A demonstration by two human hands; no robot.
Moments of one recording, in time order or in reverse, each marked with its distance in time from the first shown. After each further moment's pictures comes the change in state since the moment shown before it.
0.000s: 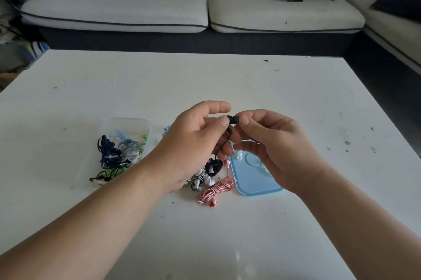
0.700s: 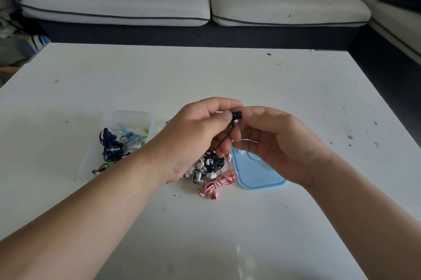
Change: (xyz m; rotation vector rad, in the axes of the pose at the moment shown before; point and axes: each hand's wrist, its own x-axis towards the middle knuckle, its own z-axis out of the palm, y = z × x) left_hand -0.002 0.006 -0.003 -0.049 -0.127 -0.061; right_hand 0.004 -0.006 -0.005 0.025 -0.184 0.166
